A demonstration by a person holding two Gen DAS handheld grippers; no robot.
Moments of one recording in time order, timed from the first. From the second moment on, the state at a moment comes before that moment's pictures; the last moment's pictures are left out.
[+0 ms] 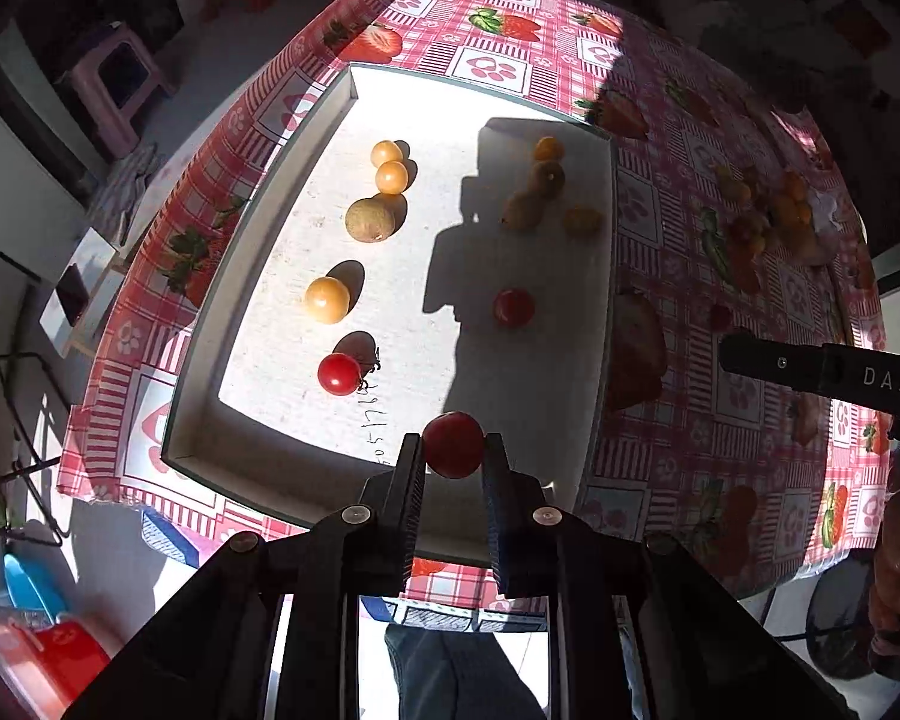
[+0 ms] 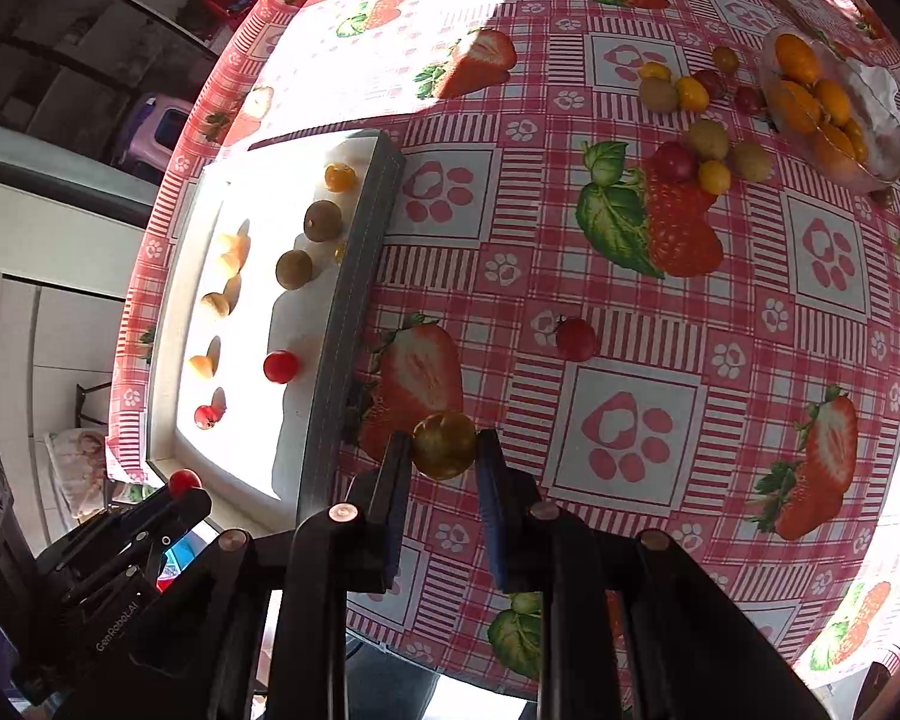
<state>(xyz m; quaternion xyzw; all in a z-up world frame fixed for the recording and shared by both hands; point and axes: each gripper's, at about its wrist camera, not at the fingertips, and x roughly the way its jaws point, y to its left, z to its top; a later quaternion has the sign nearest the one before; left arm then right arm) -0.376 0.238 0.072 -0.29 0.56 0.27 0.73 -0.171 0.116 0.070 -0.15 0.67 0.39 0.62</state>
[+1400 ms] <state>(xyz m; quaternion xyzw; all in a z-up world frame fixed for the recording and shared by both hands) -0.385 0.282 0.022 -0.22 0.61 0.25 0.72 -0.303 0.225 0.025 -0.25 0.67 0.39 0.58</state>
